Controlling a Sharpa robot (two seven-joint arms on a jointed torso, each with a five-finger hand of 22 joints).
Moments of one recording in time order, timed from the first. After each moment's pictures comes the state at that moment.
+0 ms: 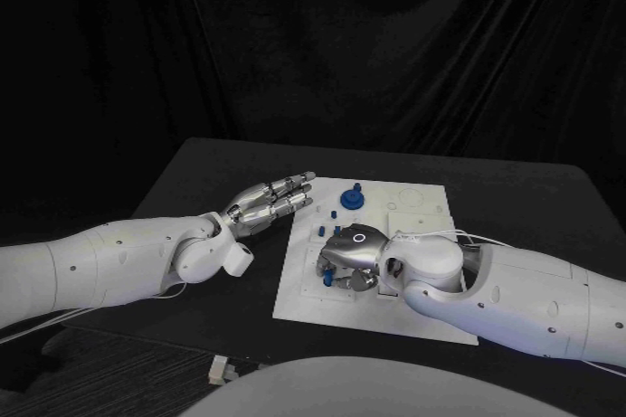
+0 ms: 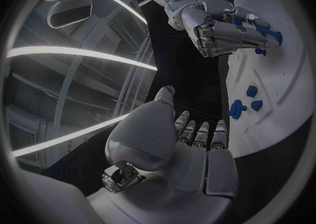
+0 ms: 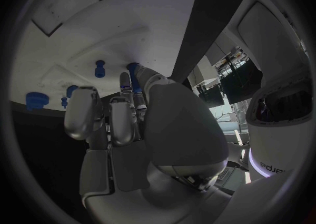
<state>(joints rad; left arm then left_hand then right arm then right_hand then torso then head) 1.02 -0.89 -0.21 1.36 -0.20 0.19 0.68 1.43 0.24 -0.20 0.23 0.54 0.23 0.03 0.04 0.03 0.01 0.00 0.04 0.01 0.00 0.09 0.00 0.00 0.17 0.00 0.20 0.01 0.01 1.09 -0.52 -0.21 1.55 -1.86 -0.11 -0.04 1.51 -0.17 0.34 0.18 0.18 0.97 0.08 0.07 0.18 1.18 0.07 0.10 0.07 1.47 -0.02 1.37 1.19 0.07 1.45 0.08 1.19 1.31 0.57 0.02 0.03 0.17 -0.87</state>
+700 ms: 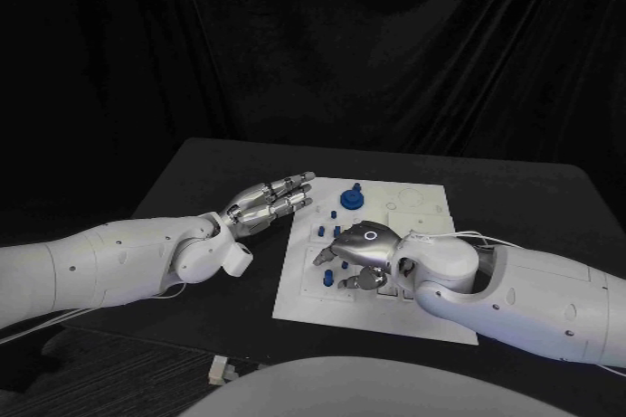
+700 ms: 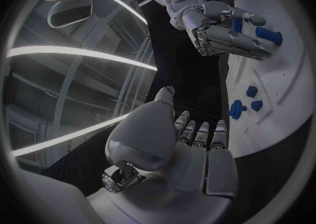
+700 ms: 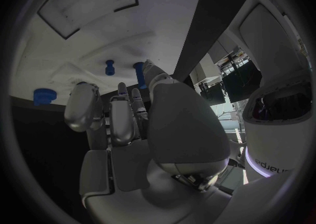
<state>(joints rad) 1.02 -0.89 -0.21 1.36 -0.20 0.20 0.68 1.42 0.24 -0.20 0.23 0.54 0.23 0.03 0.04 0.03 0.01 0.00 0.04 0.01 0.00 0.09 0.00 0.00 0.17 0.00 0.20 0.01 0.01 1.10 -0.58 -0.21 1.58 -1.86 -0.18 -0.04 1.48 -0.20 0.20 0.22 0.09 0.73 0.03 0.06 0.08 0.87 0.09 0.09 0.07 1.47 -0.02 1.35 1.14 0.07 1.43 0.08 1.11 1.31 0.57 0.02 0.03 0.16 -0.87</state>
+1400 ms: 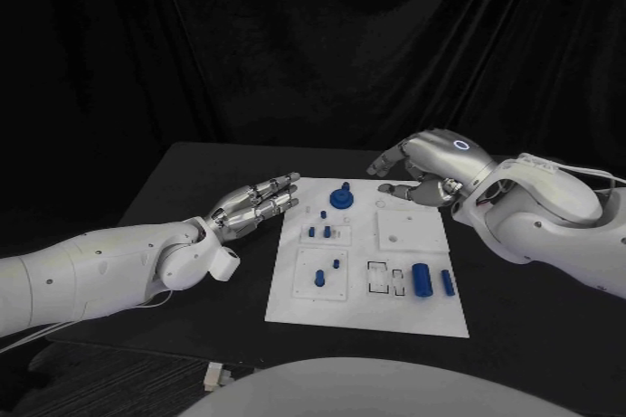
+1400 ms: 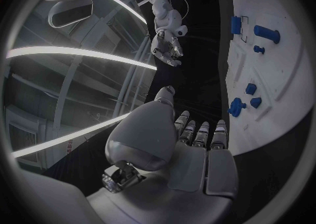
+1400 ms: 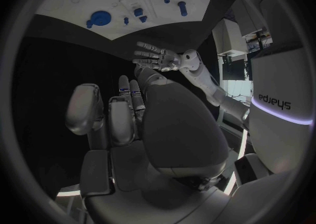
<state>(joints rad) 1.02 -0.91 -0.21 1.36 -0.20 0.20 0.68 1.42 0.24 -0.20 0.23 0.54 0.23 0.03 0.04 0.03 0.01 0.00 0.04 0.01 0.00 0.09 0.00 0.00 0.17 0.00 0.20 0.01 0.01 1.35 -0.89 -0.21 1.76 -1.59 -0.47 -0.05 1.55 -0.15 0.30 0.22 0.18 0.96 0.12 0.15 0.10 1.08 0.06 0.33 0.10 1.47 -0.02 1.36 1.17 0.09 1.45 0.08 1.13 1.31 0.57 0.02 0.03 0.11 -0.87</state>
